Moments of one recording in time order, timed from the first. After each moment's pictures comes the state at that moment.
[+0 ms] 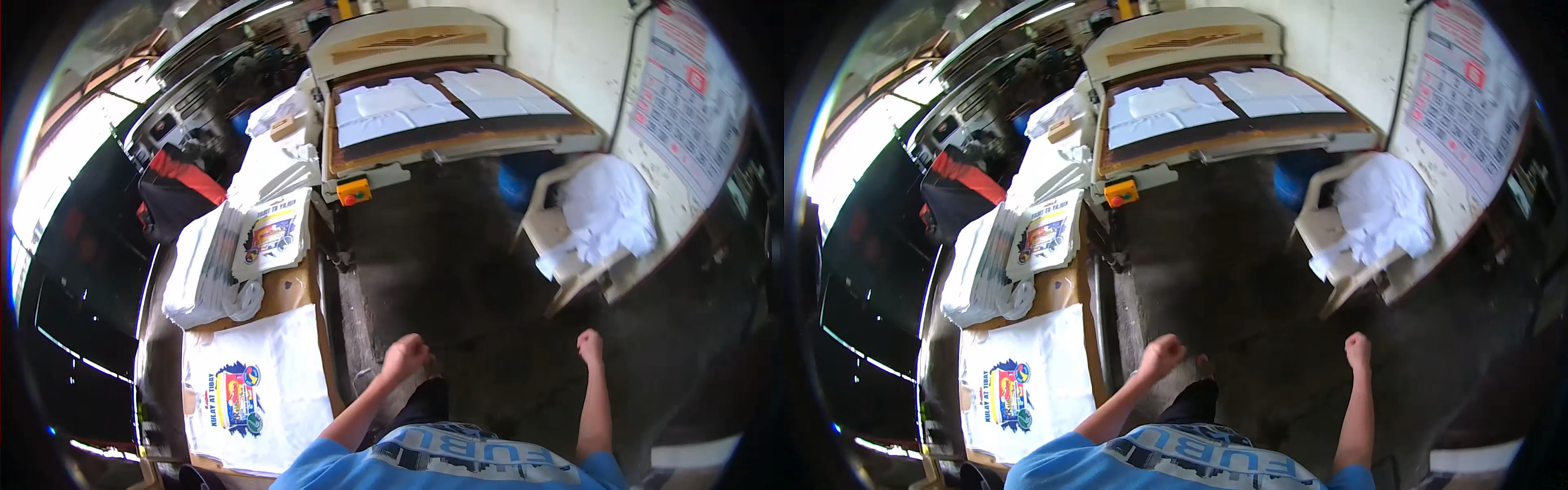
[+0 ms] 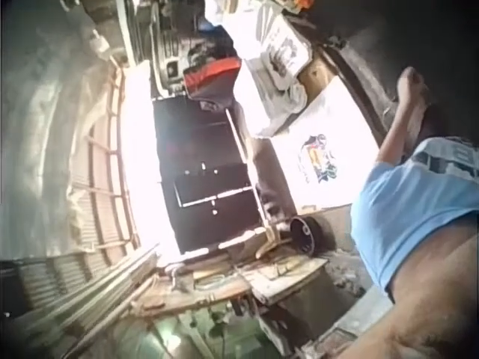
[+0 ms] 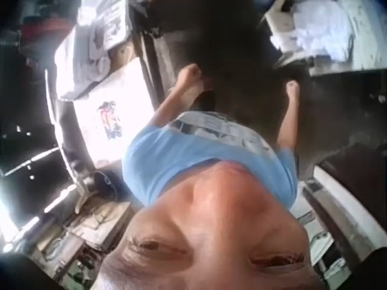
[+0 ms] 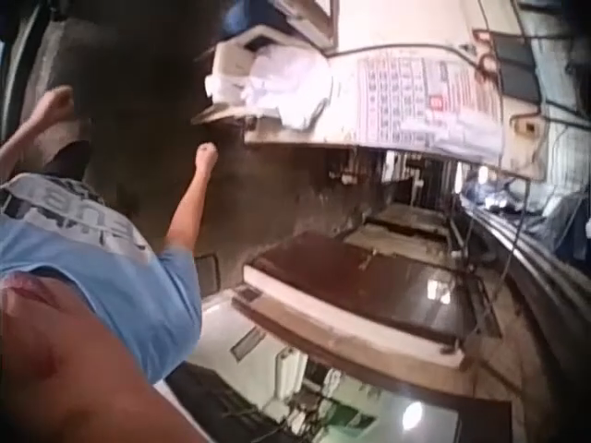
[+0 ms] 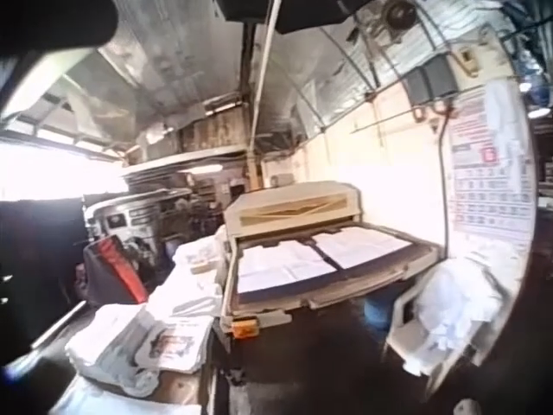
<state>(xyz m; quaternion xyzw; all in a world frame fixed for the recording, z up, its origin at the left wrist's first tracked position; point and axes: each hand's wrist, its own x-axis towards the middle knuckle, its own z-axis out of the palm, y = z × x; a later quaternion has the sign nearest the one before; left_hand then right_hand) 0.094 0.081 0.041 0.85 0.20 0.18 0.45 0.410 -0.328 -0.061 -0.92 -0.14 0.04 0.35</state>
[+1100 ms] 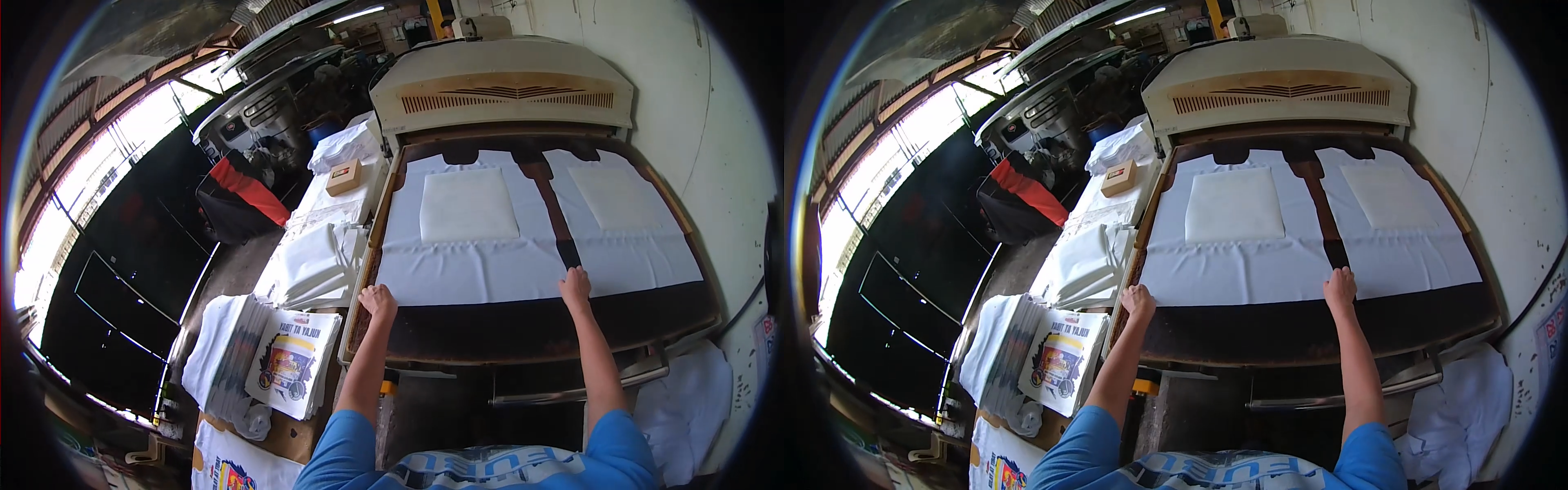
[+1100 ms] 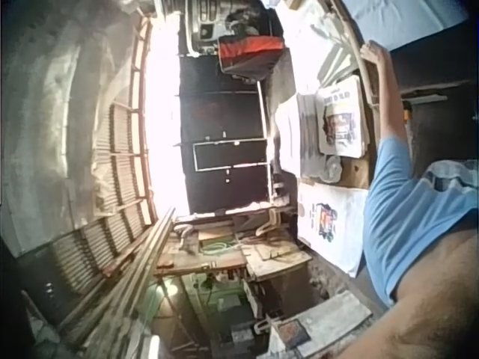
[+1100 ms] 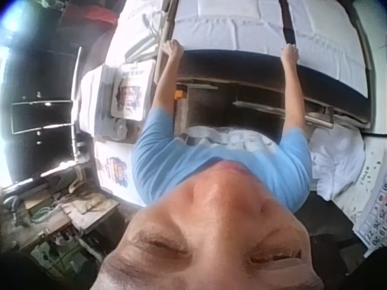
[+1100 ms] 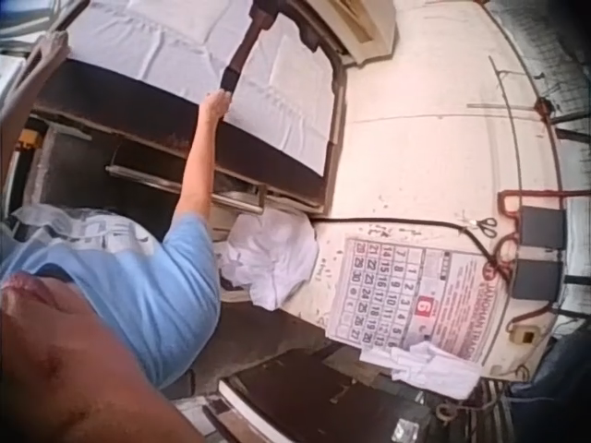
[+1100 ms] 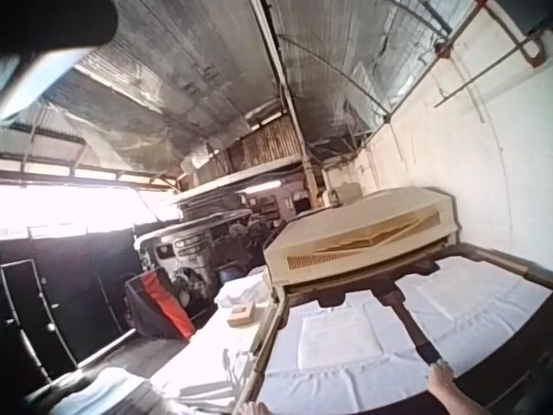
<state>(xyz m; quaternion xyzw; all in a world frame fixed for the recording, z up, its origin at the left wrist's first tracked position) 0.524 0.681 0.118 0.76 0.64 0.03 -0.05 0.891 0.432 0.111 -0.91 -0.35 -0.11 0.18</state>
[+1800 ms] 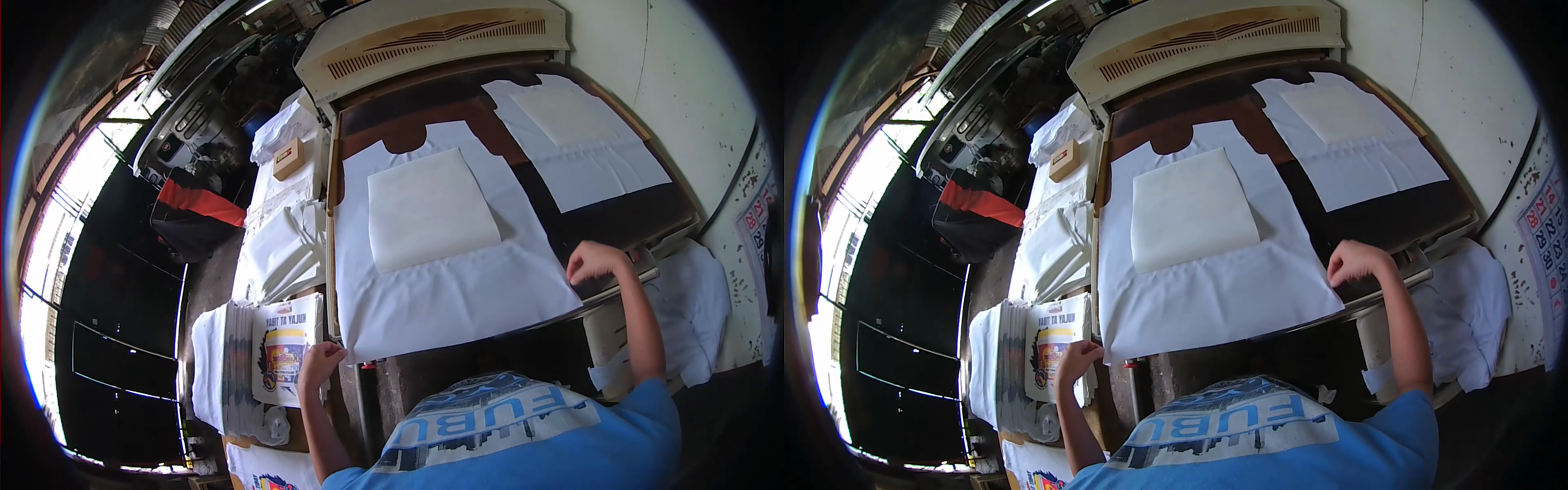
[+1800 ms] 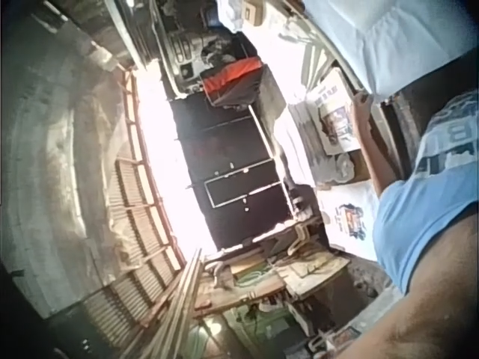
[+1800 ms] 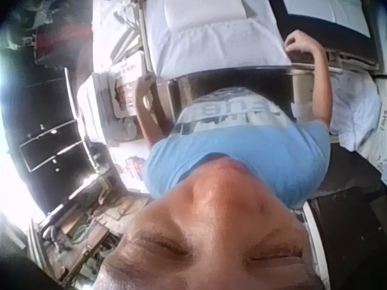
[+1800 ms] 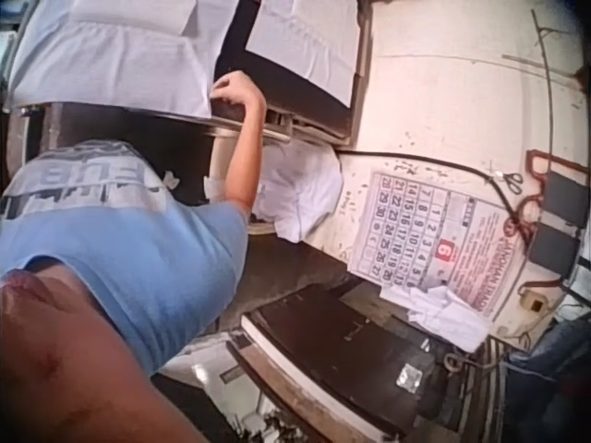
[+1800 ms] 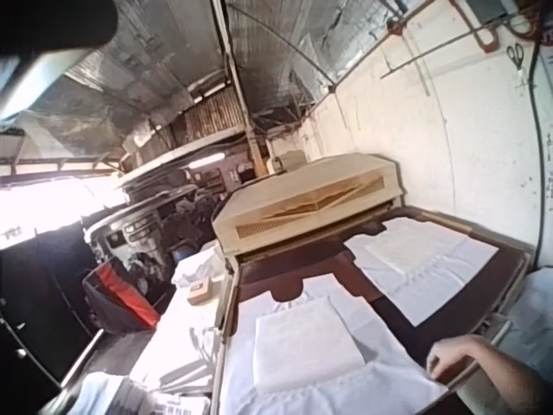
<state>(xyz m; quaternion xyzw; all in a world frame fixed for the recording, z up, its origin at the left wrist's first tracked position) 0.330 0.566 0.184 0.79 0.52 0.06 0.30 0.829 0.288 0.231 -0.79 -0.43 0.42 0.13</state>
